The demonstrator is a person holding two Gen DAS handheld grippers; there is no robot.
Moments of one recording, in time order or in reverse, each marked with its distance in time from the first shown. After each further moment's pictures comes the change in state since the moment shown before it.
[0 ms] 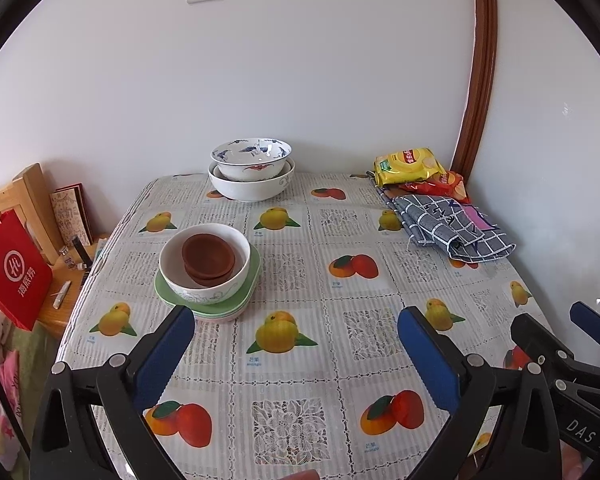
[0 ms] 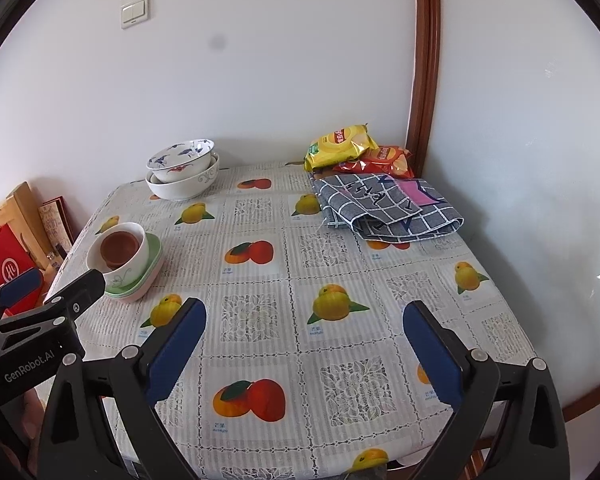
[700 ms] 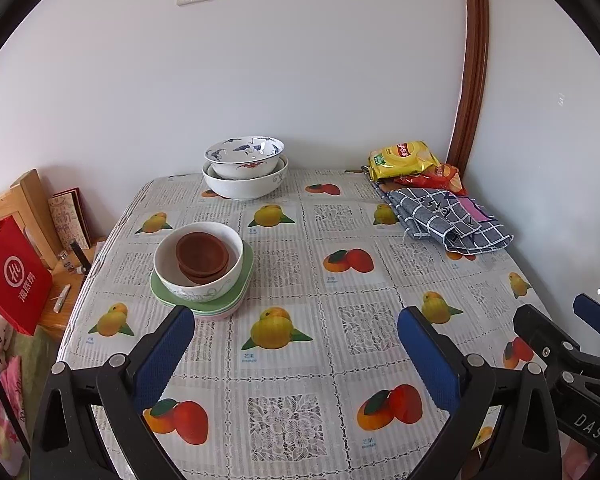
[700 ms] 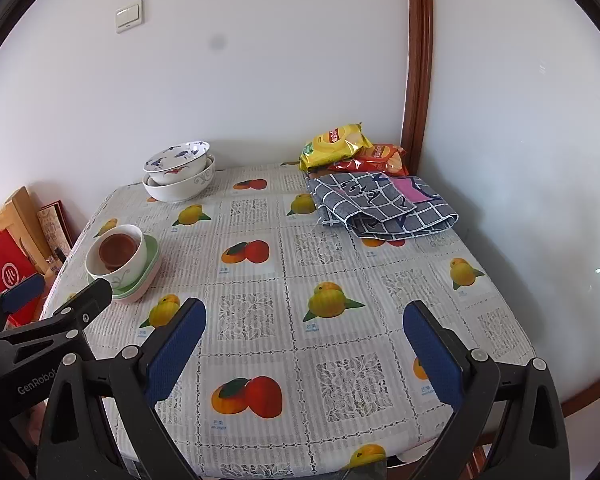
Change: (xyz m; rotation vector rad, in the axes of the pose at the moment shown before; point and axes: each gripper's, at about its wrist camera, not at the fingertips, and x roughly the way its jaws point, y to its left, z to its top) left arm 0.000 -0.009 -0.003 0.024 0.009 -0.001; right arm -0.003 -0.006 -0.001 0.020 0.004 -0.006
